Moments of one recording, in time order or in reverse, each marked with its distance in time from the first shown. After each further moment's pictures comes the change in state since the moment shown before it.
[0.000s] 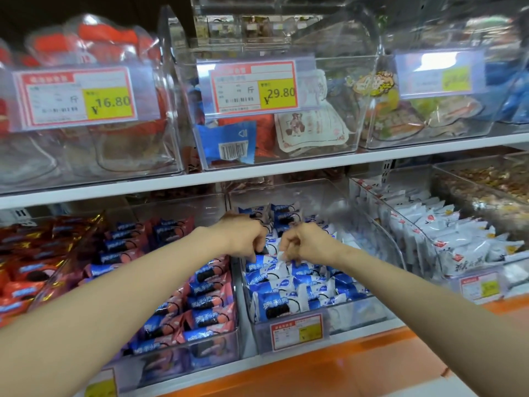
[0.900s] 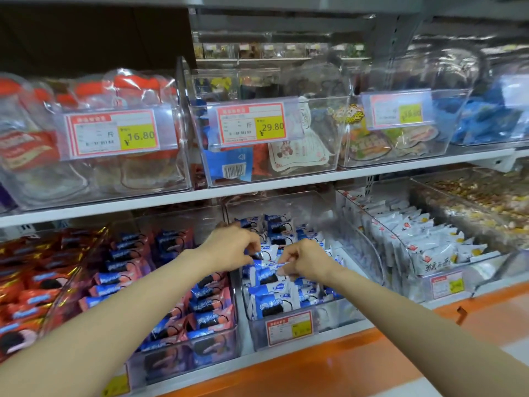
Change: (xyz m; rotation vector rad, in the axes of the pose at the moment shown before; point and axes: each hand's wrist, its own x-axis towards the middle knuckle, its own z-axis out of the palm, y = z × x) left_hand -0.033 0.004 0.003 -0.015 0.243 0.000; right_hand -0.029 -0.005 0.014 0.049 0.158 0.114
